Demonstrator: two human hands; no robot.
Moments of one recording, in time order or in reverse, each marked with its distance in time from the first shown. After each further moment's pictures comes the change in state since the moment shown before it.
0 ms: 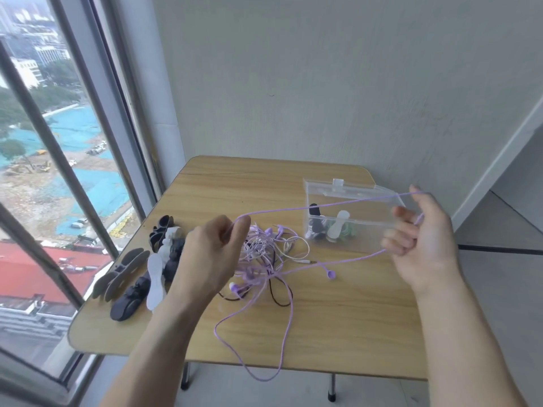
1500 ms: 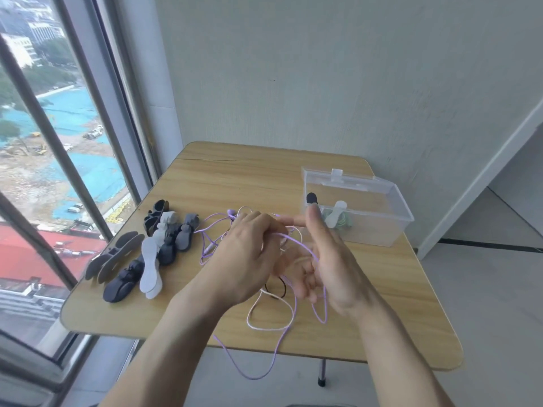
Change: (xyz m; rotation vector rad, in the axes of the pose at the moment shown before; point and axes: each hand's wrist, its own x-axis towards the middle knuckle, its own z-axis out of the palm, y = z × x) left_hand -0.020 0.021 0.022 -0.004 -0.312 0.270; right_hand -0.071 0.059 0.042 -0.594 -0.701 -0.050
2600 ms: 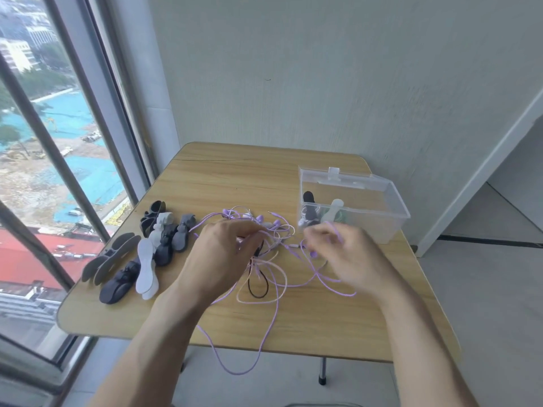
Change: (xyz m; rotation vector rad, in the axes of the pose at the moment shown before) left_hand -0.004 -0.007 -0.011 0.047 0.097 -0.116; right_hand 0.008 0.022 -0.054 -0.519 0.184 -0.028
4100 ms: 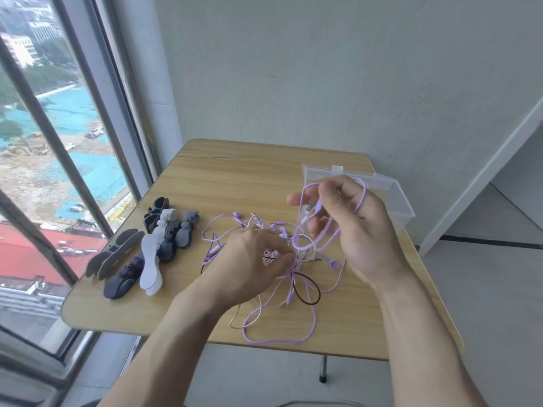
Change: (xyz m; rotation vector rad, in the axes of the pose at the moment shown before) left_hand -0.003 0.006 0.016 0.012 -0.253 0.105; right_hand 0.001 -0.049 0.005 0.581 0.060 -0.335
